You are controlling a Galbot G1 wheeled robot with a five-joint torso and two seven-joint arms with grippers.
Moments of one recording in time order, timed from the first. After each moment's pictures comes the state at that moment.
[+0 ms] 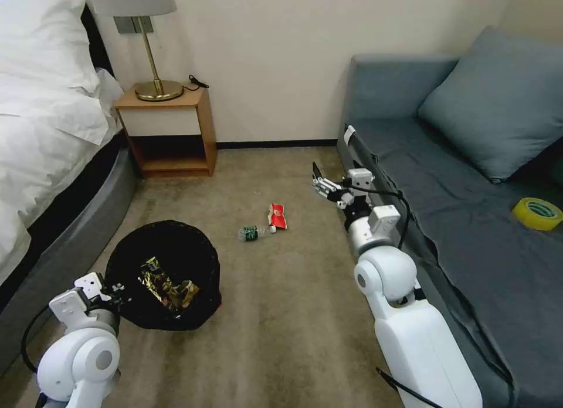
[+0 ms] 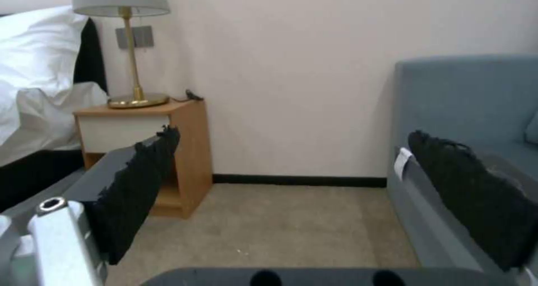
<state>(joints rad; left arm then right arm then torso) 1.46 -1.29 -0.77 -2.16 -0.78 0.64 -0.64 -0.97 1.37 0.28 1.94 0.25 -0.24 0.12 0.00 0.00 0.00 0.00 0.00</state>
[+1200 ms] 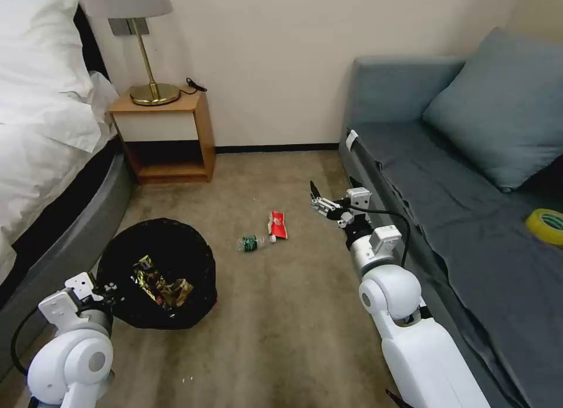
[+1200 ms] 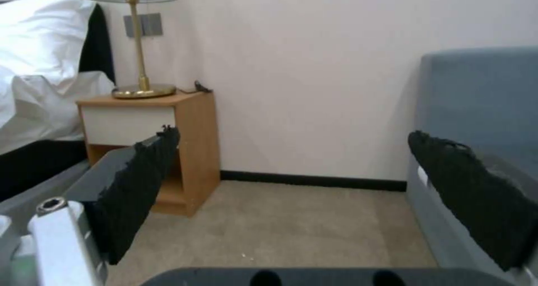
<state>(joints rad) 1.47 -1.30 -0.81 -2.18 -0.78 0.63 -0.64 -1.04 1.34 0.25 1.95 0.25 -0.19 0.09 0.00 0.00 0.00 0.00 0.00</state>
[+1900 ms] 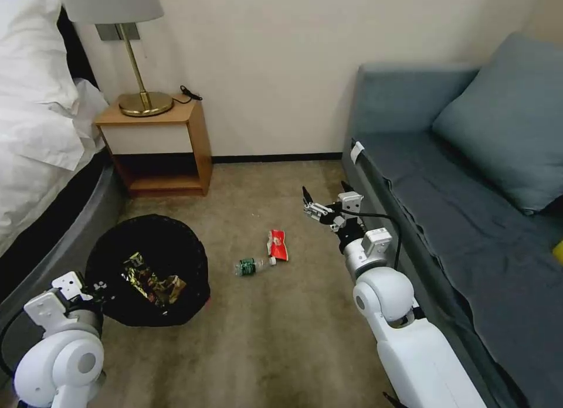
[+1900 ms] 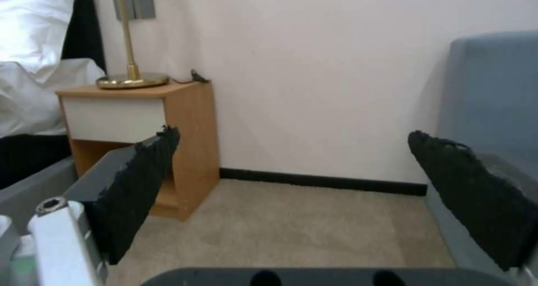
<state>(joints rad) 1.47 -1.30 -0.84 -2.19 -0.79 0.64 -0.64 -1.03 1.33 0.22 1.92 0.25 -0.18 0.09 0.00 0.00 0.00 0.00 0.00</state>
